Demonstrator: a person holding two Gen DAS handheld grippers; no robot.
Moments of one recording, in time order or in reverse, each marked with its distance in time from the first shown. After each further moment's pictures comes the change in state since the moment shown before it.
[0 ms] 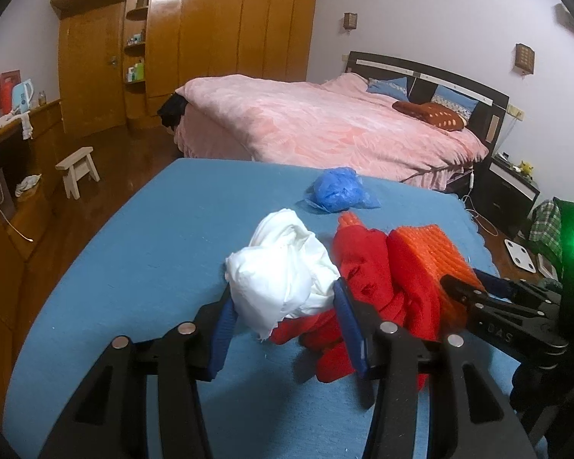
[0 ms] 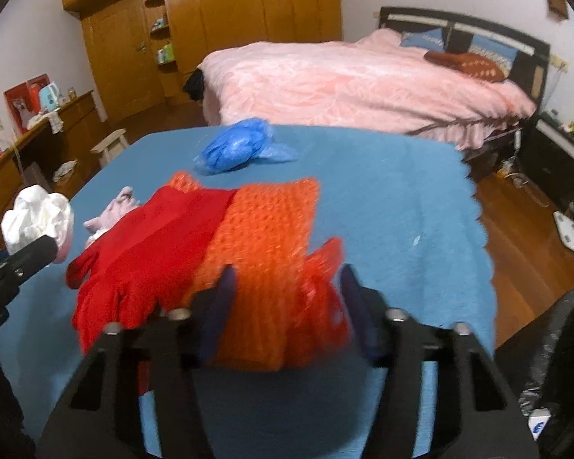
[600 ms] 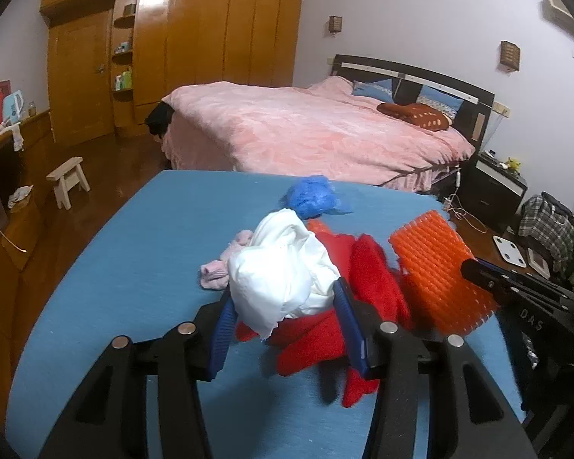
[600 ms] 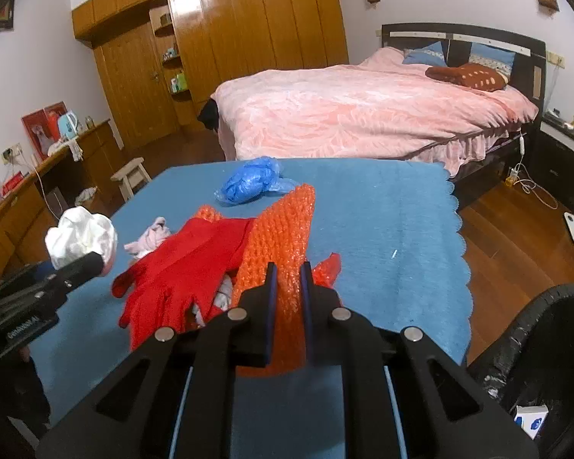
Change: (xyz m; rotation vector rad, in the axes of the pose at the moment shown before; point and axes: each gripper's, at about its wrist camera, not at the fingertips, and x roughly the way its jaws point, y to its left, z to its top) left arm -0.020 -0.027 0.004 0.032 -0.016 -0.045; right arm -0.062 -0.023 0.000 0.053 -0.111 0.073
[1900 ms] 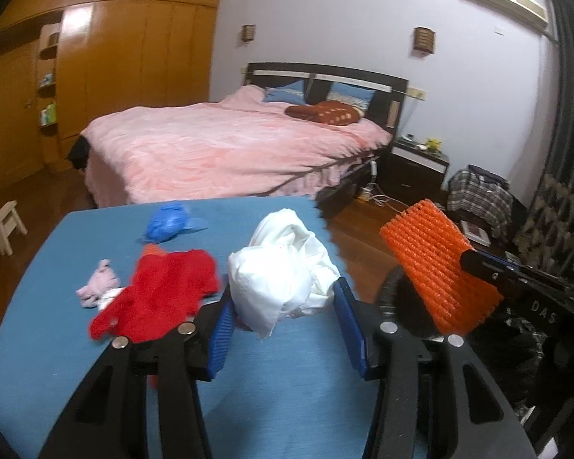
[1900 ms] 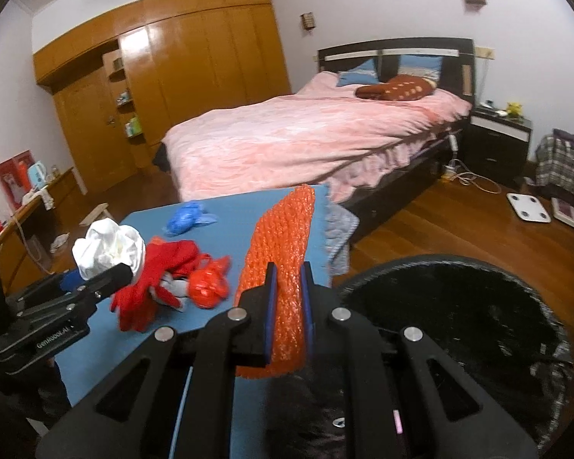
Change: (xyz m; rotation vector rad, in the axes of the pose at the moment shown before) left arm -0.043 -0.143 0.007 0.167 -0.031 -0.266; right arm -0.157 -0.090 -0.031 0.129 -0.119 -0.192
